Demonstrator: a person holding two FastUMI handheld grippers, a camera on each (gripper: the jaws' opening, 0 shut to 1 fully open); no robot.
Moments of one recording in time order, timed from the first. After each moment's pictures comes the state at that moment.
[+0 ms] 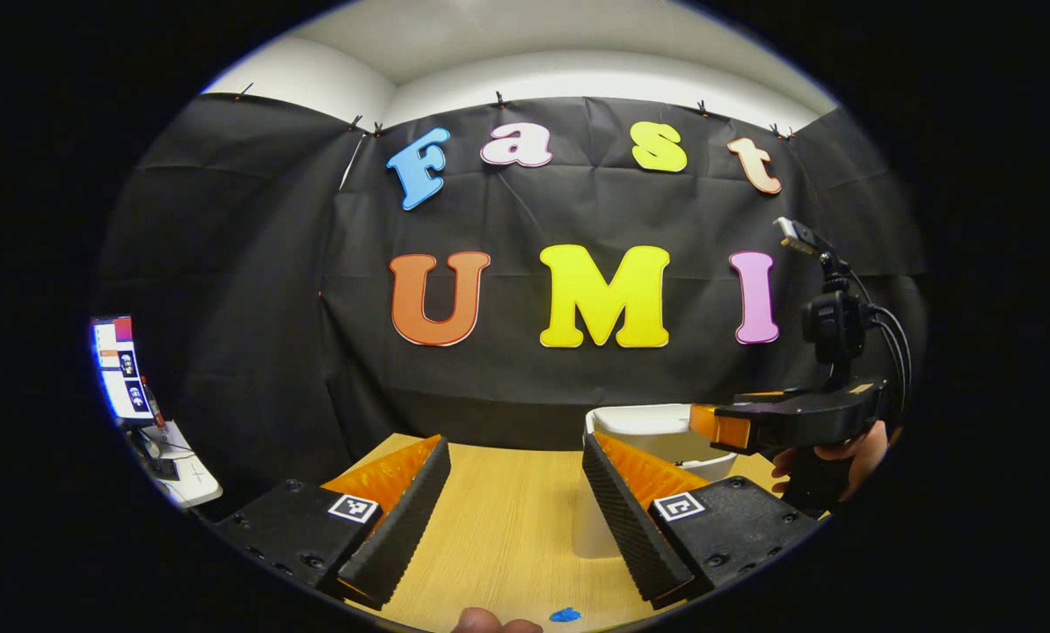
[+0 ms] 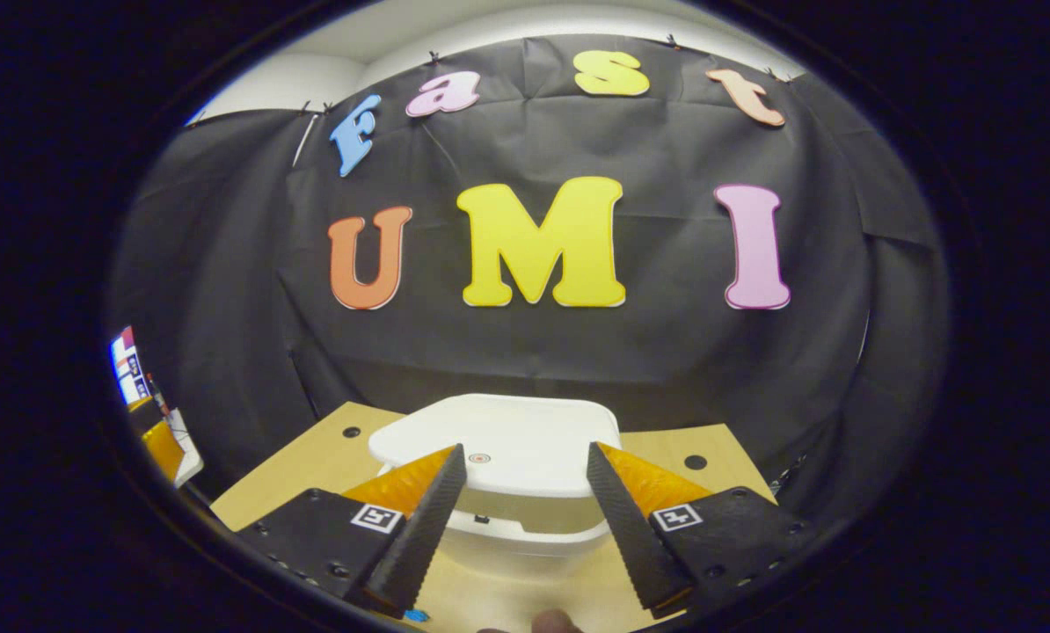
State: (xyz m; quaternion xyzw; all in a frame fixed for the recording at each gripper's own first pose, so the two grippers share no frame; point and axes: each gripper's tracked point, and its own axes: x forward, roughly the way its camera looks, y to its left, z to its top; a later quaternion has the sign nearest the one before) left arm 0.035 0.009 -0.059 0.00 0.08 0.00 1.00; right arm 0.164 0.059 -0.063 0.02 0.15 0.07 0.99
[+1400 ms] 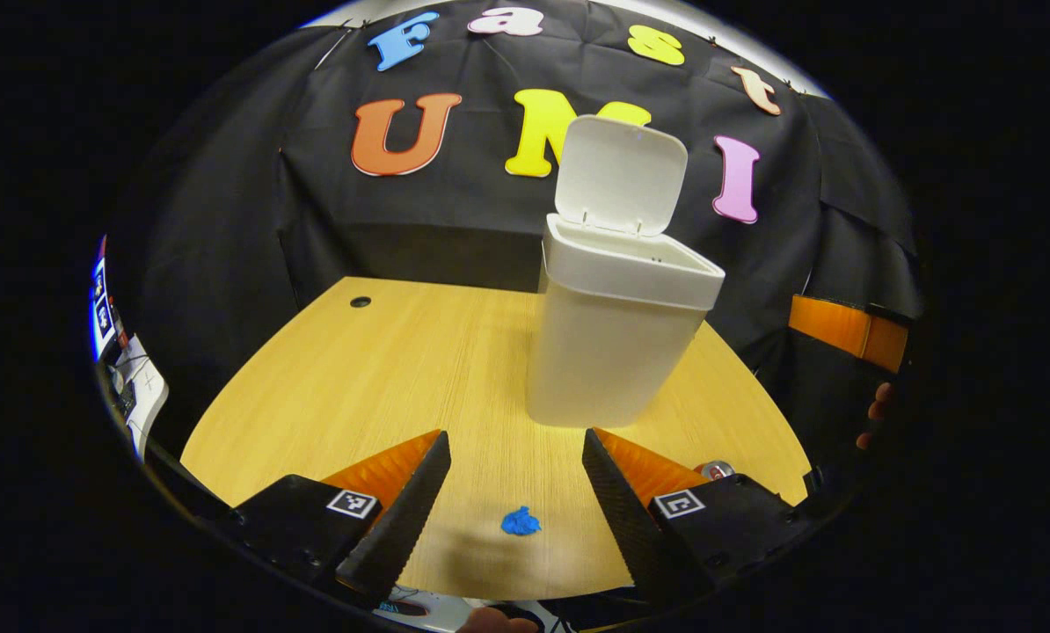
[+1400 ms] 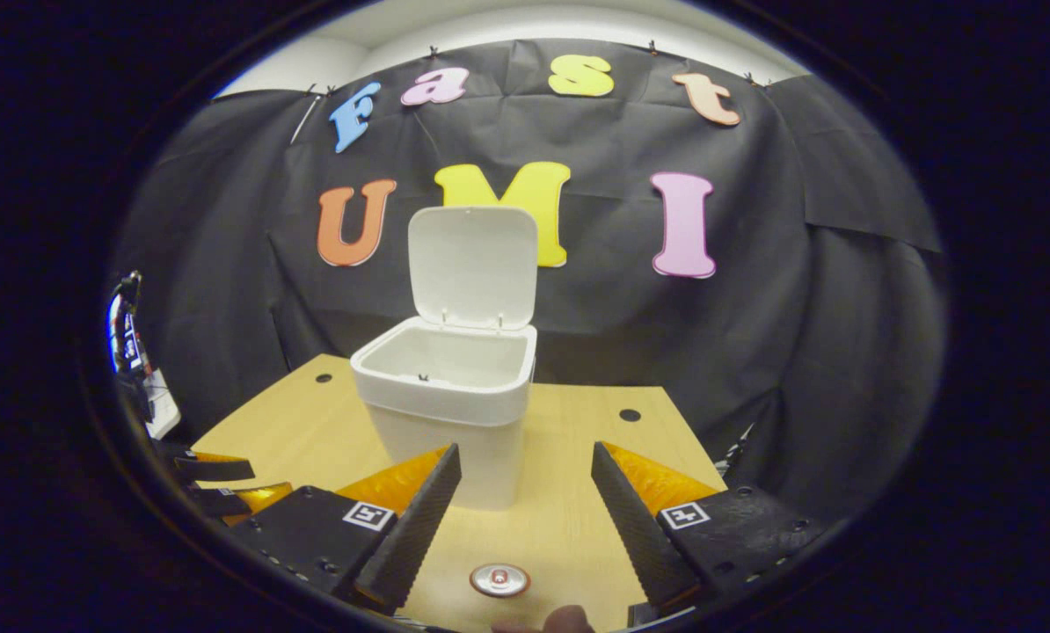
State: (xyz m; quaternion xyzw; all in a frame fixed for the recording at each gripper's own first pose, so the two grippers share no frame) left arm -0.042 -0.043 -0.247 -0.04 0.33 -0.06 0.94; right arm 0.030 -0.022 -0.137 -0.02 0.20 0.02 0.98
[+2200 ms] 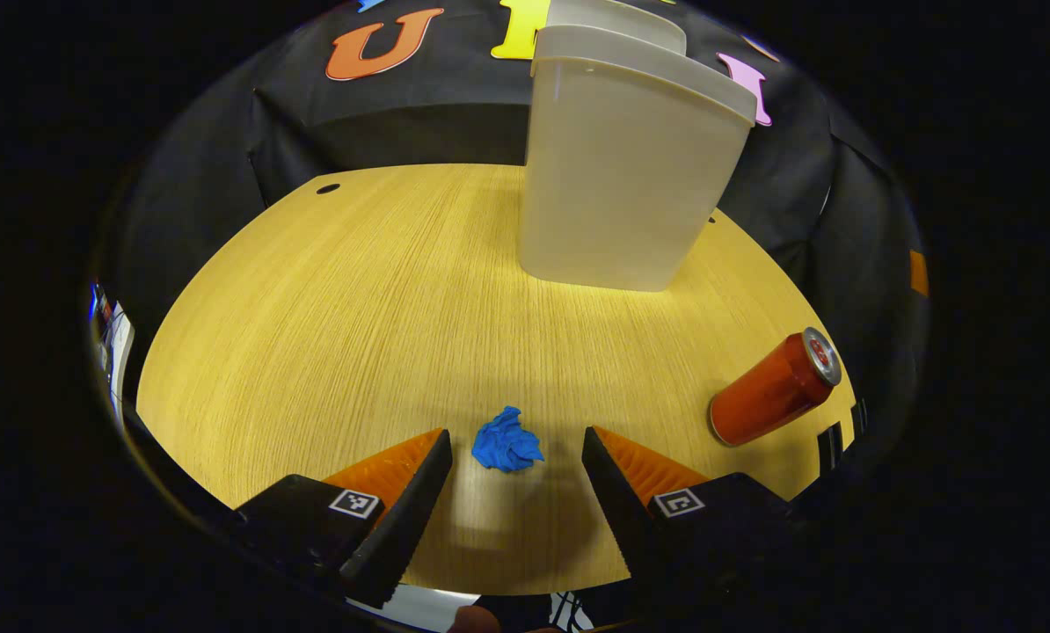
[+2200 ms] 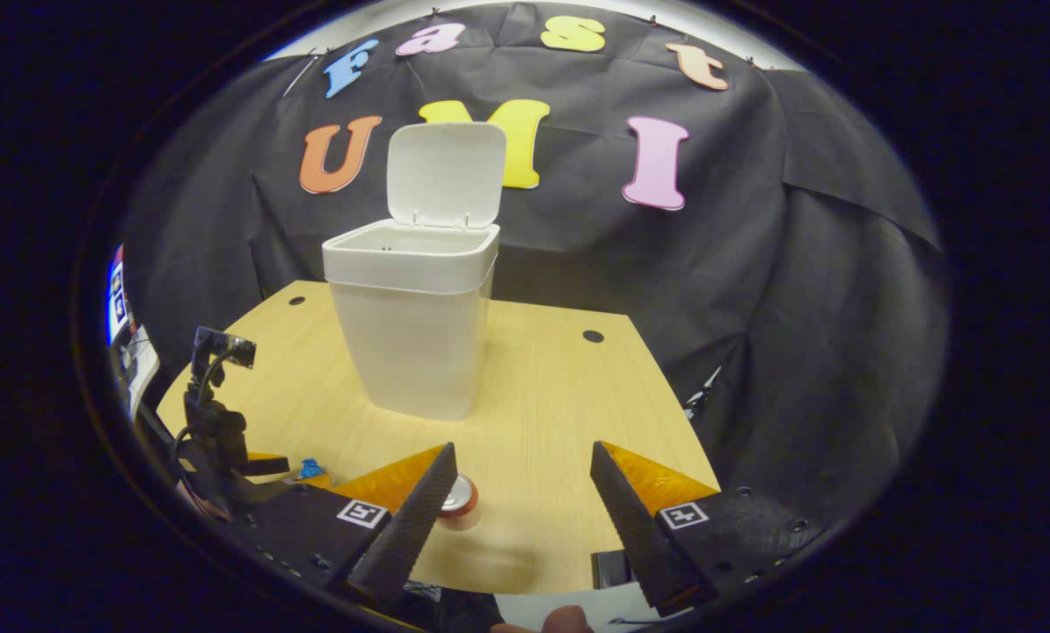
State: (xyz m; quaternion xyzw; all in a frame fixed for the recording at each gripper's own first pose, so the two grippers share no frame) left arm -0.075 -0.057 -0.398 -0.03 0.46 -0.07 0.88; right arm -0.038 -0.070 -0.206 -0.04 0.30 -0.02 0.95
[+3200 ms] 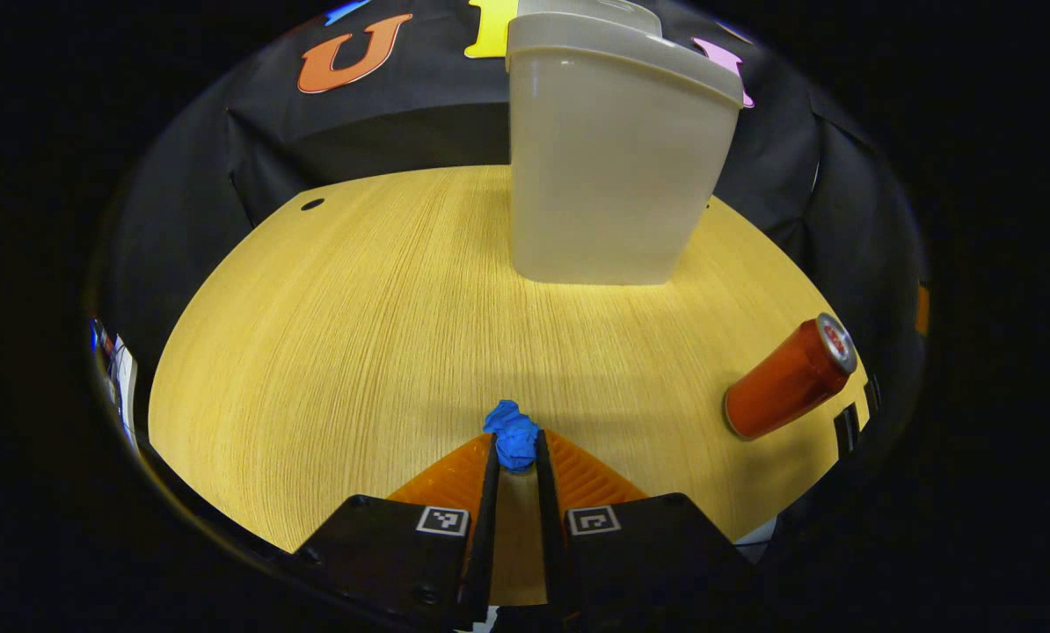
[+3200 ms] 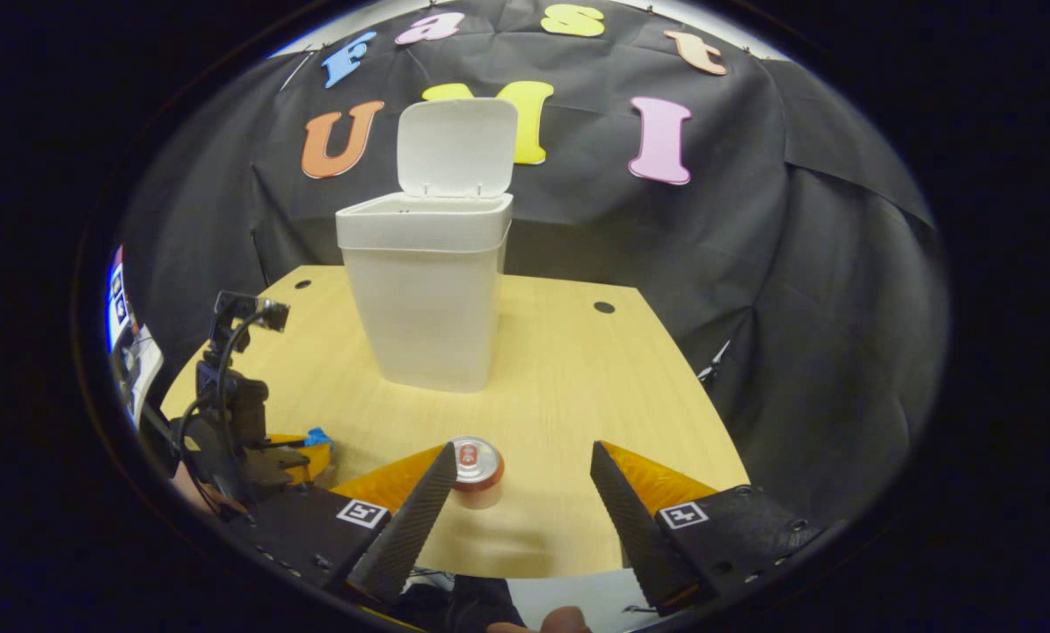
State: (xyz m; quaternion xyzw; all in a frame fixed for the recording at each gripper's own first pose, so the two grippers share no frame) left arm -0.010 -0.054 -0.361 0.01 0.45 -0.09 0.89; right arm -0.062 -0.044 -0.235 -0.03 0.33 -0.02 0.94
